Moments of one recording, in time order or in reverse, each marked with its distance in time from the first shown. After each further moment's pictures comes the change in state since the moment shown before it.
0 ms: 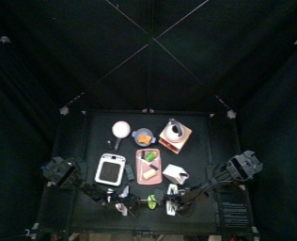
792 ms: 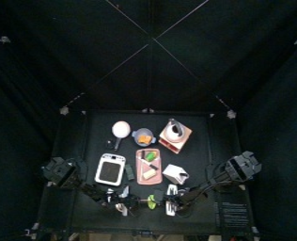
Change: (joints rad) left arm 0.000 0.005 -0.003 -0.002 0.000 0.000; right arm 0.002 0.017 -0.005 0.000 -0.002 0.002
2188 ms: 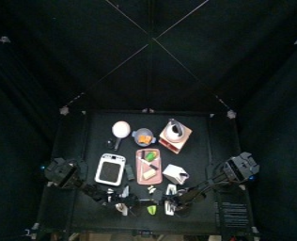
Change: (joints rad) left arm 0.003 0.014 0.000 -0.011 0.018 0.000; right arm -0.006 0.026 -0.003 0.000 -0.008 0.000
